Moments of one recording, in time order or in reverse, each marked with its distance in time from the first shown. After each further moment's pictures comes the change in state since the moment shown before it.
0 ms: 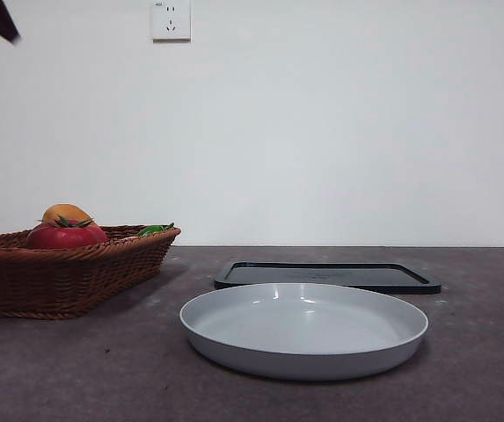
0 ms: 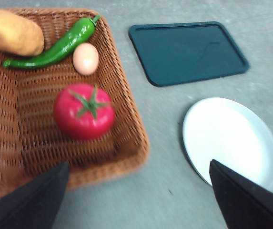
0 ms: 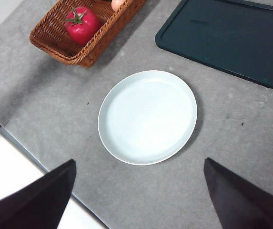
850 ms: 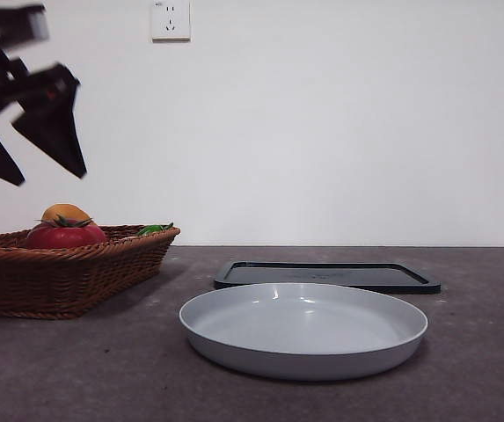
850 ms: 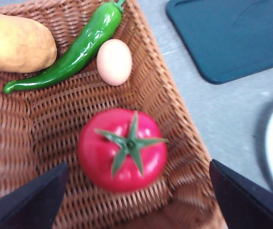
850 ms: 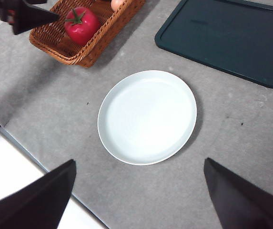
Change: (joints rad) left arm -0.059 0.431 0.000 0.335 -0.153 0.134; right arm 0.000 0.000 0.000 0.000 0.000 0.000
